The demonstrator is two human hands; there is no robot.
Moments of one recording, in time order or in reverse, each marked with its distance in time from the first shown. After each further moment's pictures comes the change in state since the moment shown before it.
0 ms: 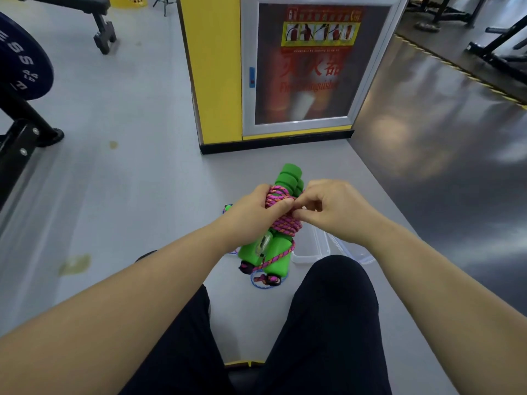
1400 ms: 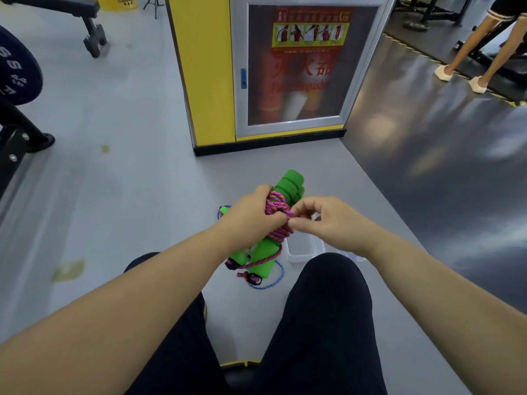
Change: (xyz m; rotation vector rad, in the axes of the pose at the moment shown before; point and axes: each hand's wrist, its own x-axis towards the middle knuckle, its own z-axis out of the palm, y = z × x) left_hand 0.006 0.001 0.009 0.171 0.007 0.092; right_hand -0.022 0.007 0.006 0.525 -0.154 0.193
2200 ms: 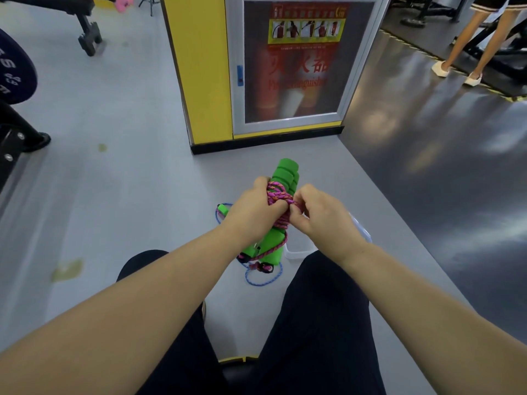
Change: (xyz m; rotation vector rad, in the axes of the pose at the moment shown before) left_hand 0.008 0.010 0.015 -0.039 0.155 -0.022; right_hand 0.000 0.009 0.022 -0.439 0.404 -0.165
